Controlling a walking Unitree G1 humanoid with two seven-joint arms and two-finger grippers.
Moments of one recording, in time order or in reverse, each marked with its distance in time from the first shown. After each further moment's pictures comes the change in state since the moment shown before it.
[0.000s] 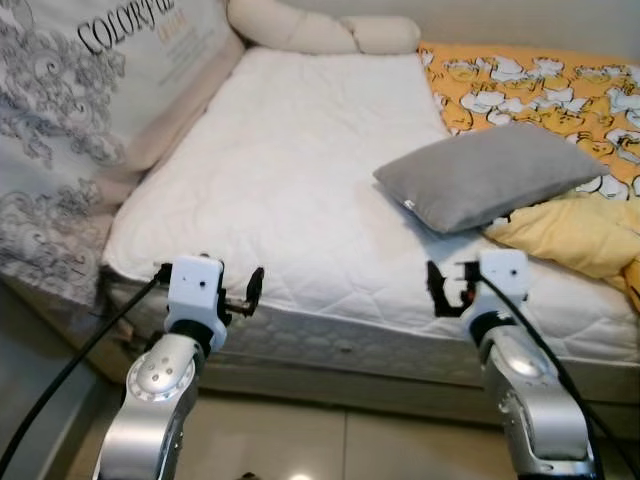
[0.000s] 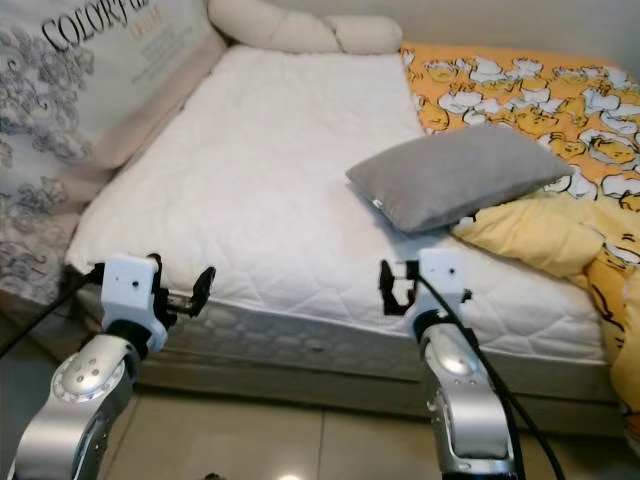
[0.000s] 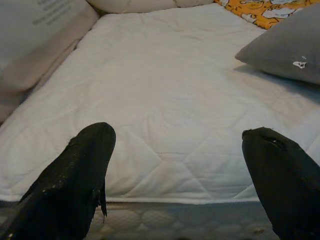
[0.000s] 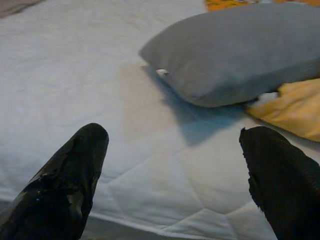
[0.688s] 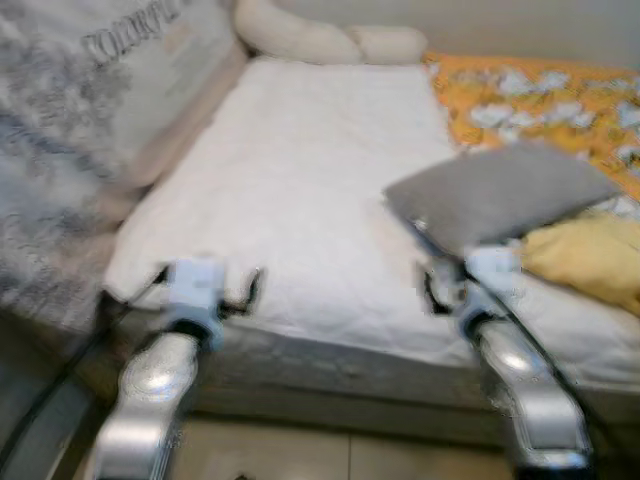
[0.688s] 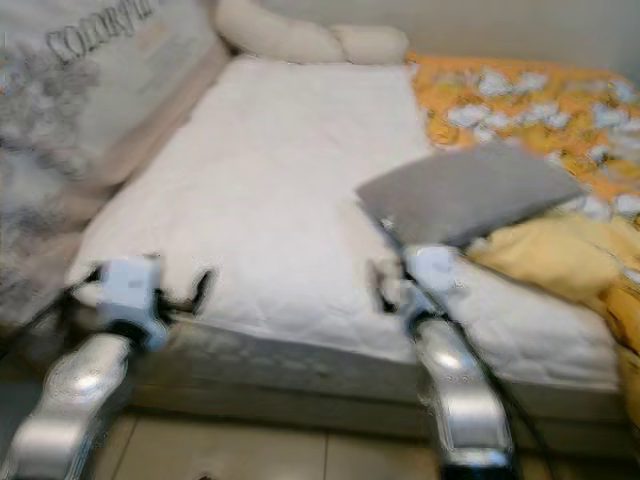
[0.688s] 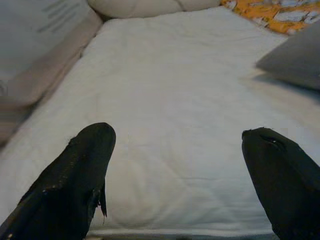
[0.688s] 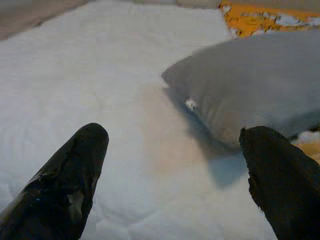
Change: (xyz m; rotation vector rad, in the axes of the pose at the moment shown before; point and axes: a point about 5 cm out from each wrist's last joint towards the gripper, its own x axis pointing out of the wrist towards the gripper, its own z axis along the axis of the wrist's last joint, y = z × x) left arm 0.001 0.009 -0.003 0.027 0.015 0.019; right arm 0.008 0.013 0.003 -0.009 -0.016 0.071
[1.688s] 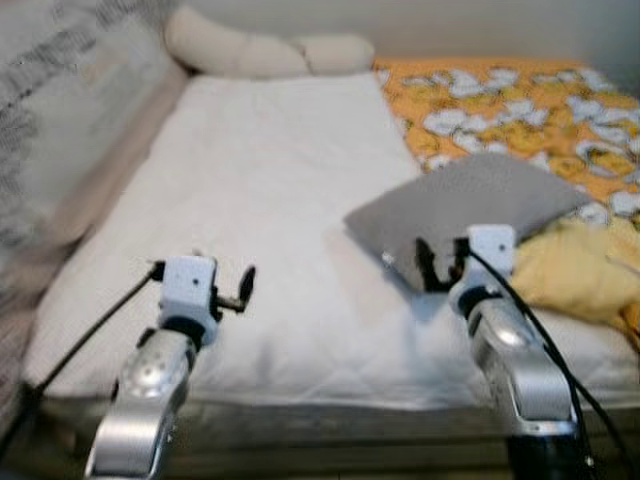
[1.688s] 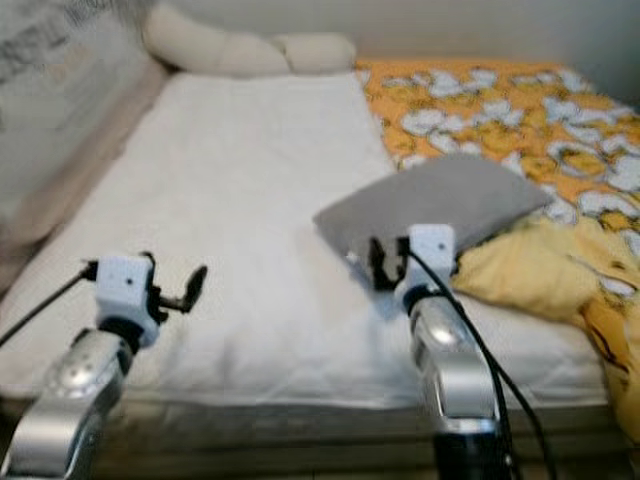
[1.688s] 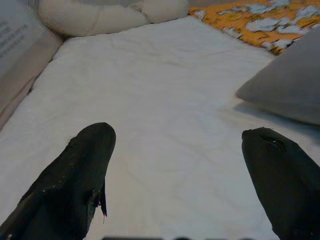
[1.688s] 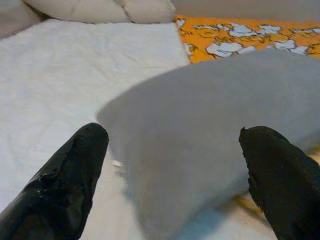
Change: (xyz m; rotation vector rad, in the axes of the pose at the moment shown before) left arm 0.004 -0.002 0.003 -0.004 -0.019 -0.016; right arm 0.014 -0.010 0.012 0.003 -0.044 -0.019
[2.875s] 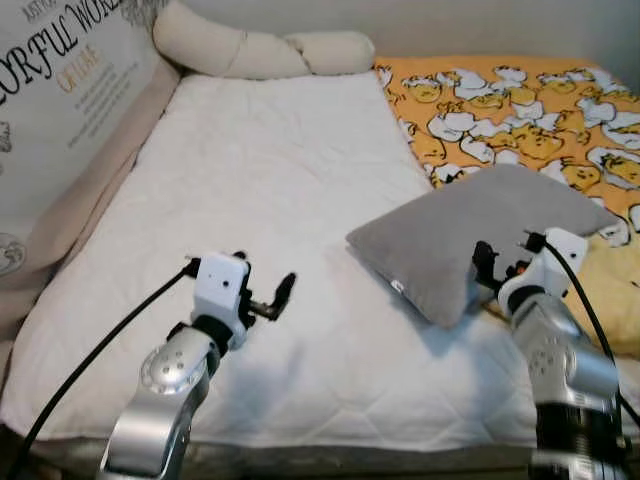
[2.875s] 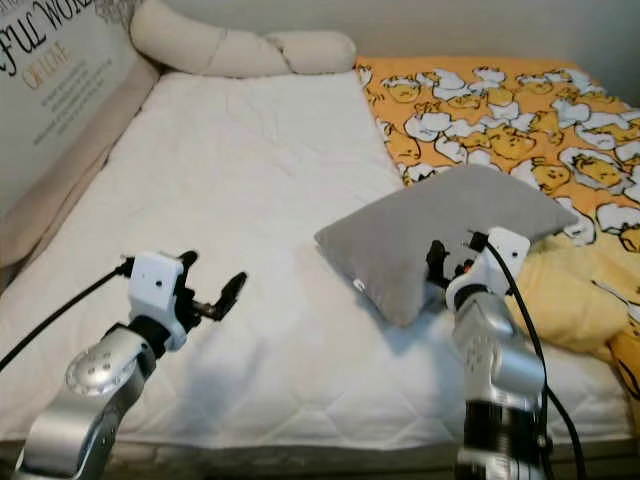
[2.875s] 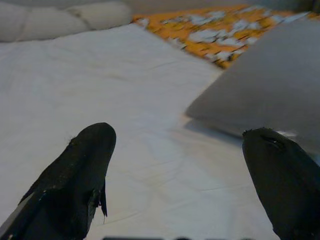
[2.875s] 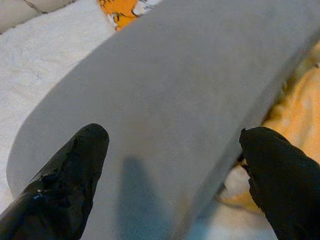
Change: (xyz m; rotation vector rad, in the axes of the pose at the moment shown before) left arm 0.002 -0.028 0.011 -0.036 -0.033 -0.254; right arm 0.015 -0.064 -0.011 0.359 0.154 -0.289
